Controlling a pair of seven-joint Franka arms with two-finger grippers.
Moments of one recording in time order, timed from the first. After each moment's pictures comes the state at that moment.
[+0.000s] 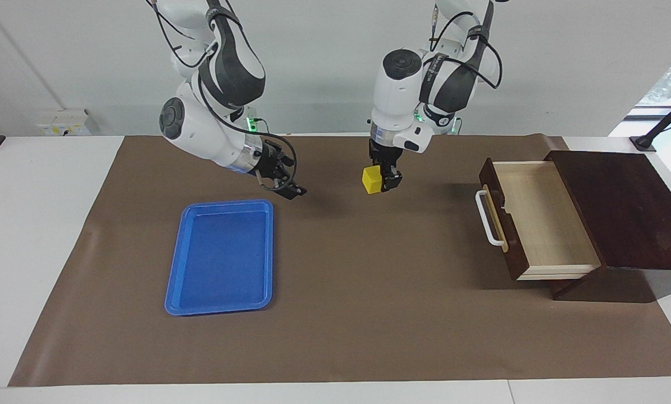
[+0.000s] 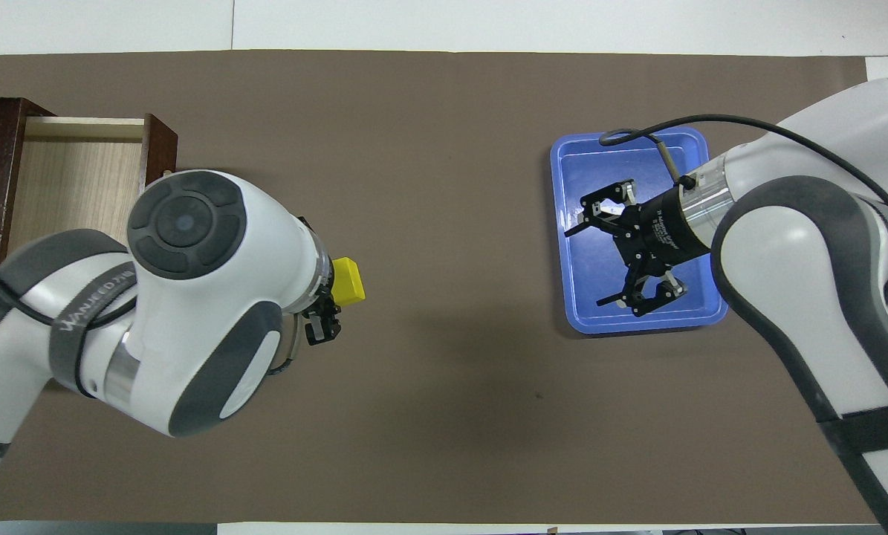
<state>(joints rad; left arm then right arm) -0.56 0.10 -0.11 -1.86 0.02 1.96 -2.46 0.25 0.13 0.04 -1.85 0.69 1.83 1.33</state>
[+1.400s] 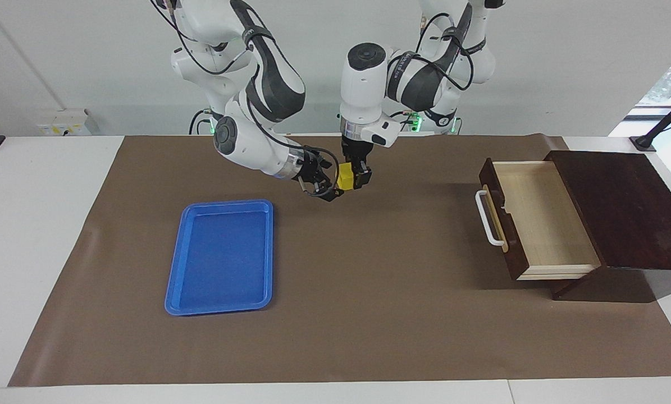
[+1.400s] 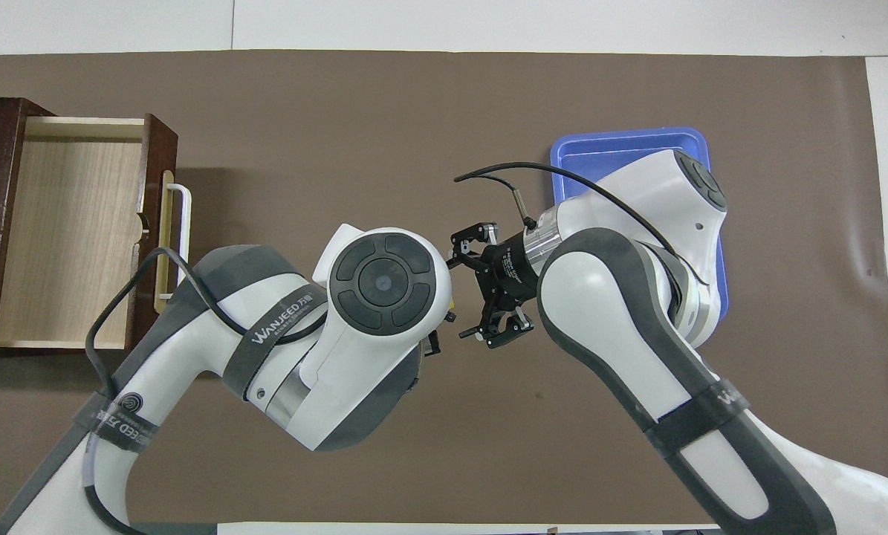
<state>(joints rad) -0.65 0.15 -0.11 -1.78 0.03 1.97 -2.54 0.37 0.19 0.04 -1.90 0.82 1.96 1.34</state>
